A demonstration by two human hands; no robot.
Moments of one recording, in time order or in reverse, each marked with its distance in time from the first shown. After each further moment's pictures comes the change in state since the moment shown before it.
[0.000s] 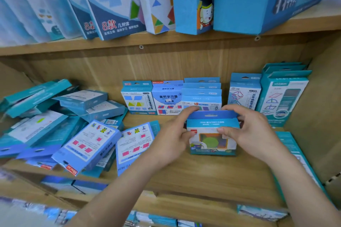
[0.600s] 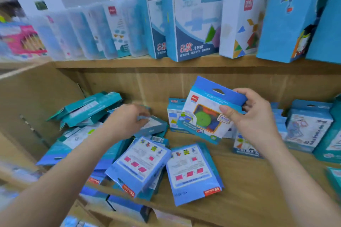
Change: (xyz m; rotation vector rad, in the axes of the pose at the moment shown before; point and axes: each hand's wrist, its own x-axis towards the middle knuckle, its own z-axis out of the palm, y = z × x) left_hand -0.014 -0.106 -0.238 0.755 0.060 -0.147; right_hand 0.076 -0.121 0.093 0.380 0.232 -0.169
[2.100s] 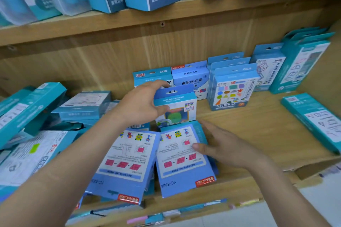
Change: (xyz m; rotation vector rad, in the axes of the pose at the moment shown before) left_hand 0.055 0.032 0.063 -0.302 -0.229 0.381; right_hand -0.111 0.040 0.050 -0.429 -0.506 0.553
